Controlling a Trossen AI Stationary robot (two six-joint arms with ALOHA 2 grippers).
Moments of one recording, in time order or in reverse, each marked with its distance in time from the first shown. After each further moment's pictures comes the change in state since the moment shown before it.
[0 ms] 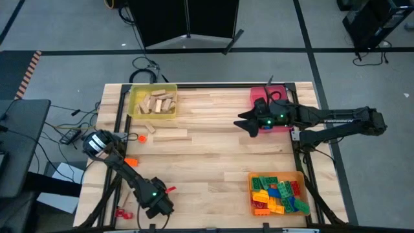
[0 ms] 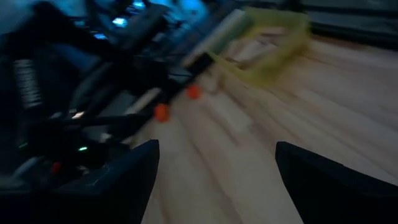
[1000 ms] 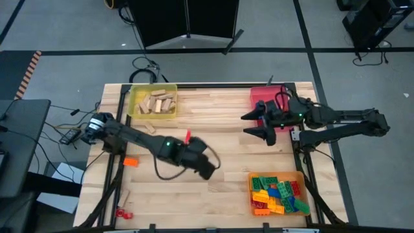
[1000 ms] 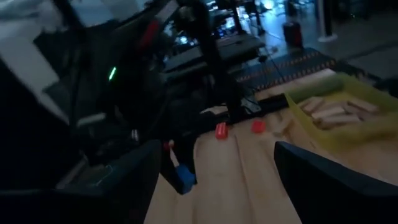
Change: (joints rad) left arm 0.432 -0.147 0.411 0.191 -0.709 0.196; right arm 0.047 -0.129 0.000 0.150 -0.209 -0.311
